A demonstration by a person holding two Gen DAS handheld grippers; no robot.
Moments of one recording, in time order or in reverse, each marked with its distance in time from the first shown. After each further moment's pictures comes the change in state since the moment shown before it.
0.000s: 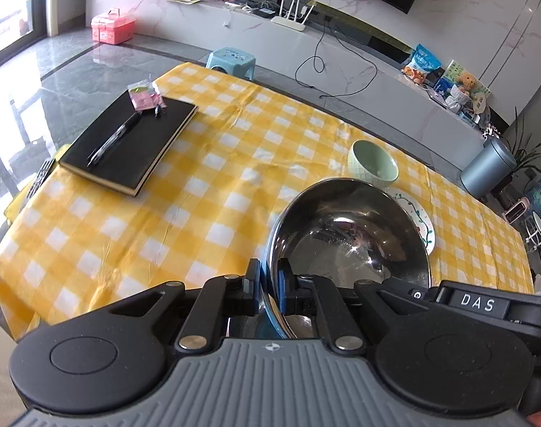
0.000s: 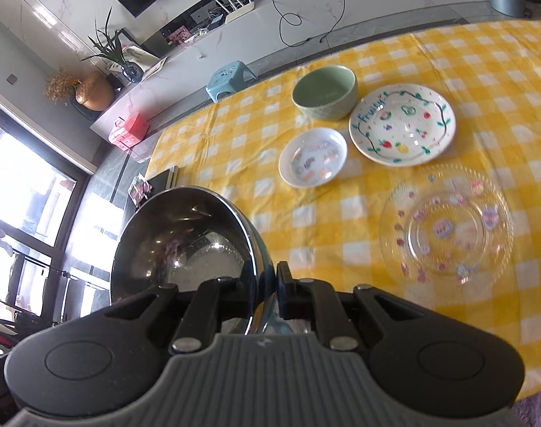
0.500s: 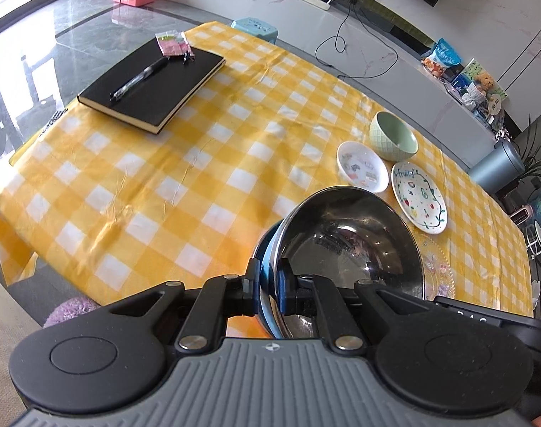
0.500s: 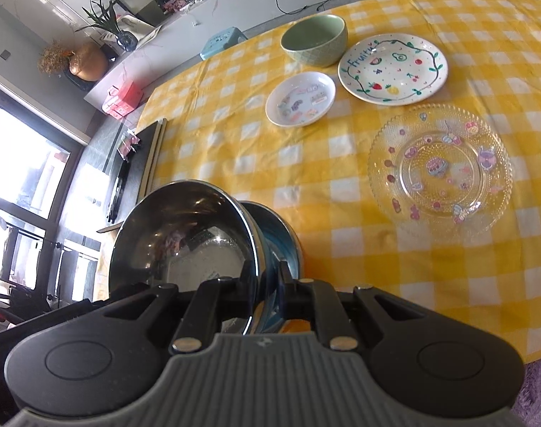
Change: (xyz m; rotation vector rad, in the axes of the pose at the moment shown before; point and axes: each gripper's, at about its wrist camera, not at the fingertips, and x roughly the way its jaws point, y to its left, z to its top) left arm 0.008 0.022 -0.035 -0.092 0.080 0.001; right arm 0.014 -0.014 -0.035 -0.009 0.102 -0.021
